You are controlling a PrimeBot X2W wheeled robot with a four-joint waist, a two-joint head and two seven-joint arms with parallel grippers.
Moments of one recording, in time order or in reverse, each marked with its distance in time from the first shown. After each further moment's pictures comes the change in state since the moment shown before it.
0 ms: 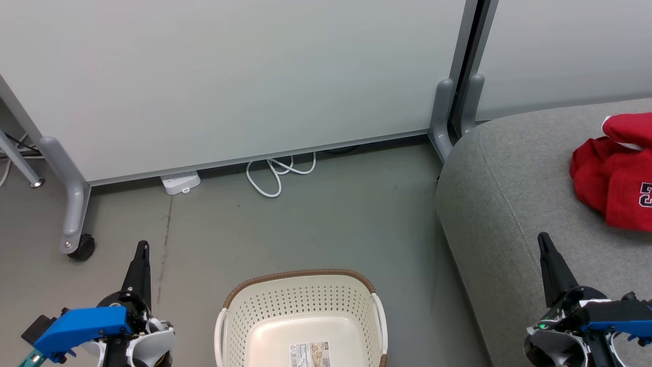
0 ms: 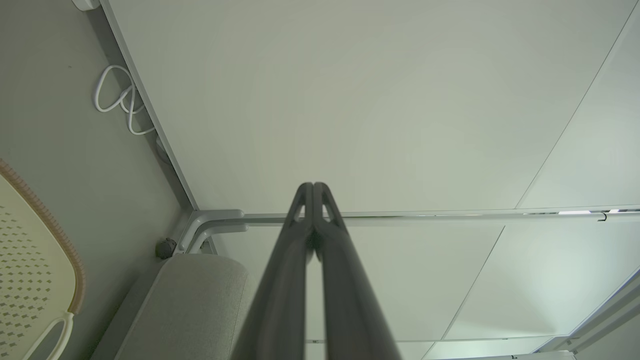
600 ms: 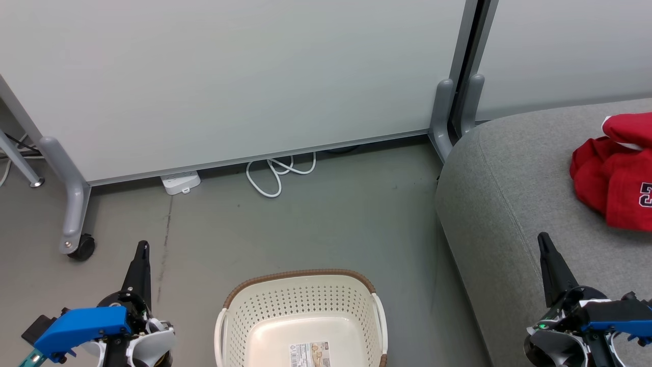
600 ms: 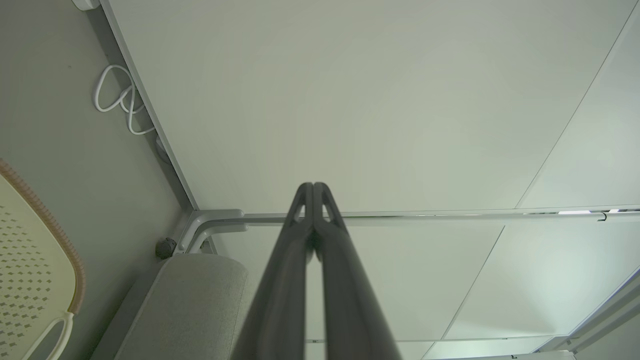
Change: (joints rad) left arm 0.000 0.000 0.000 0.000 0.000 0.000 0.001; right arm 0.000 0.000 0.000 0.000 0.000 0.000 0.000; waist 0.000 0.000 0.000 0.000
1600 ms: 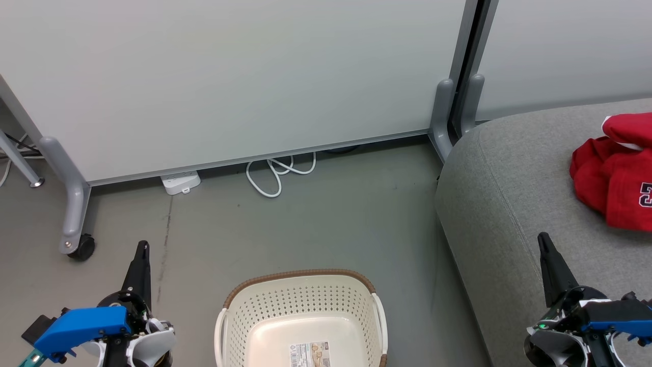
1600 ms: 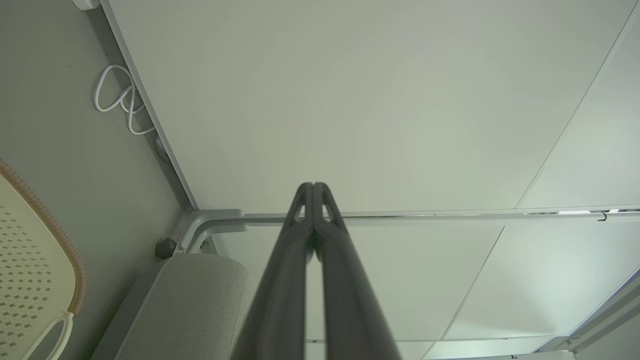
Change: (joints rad) left arm 0.000 0.000 0.000 0.000 0.000 0.000 0.000; right arm 0.000 0.000 0.000 0.000 0.000 0.000 0.000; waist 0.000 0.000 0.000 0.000
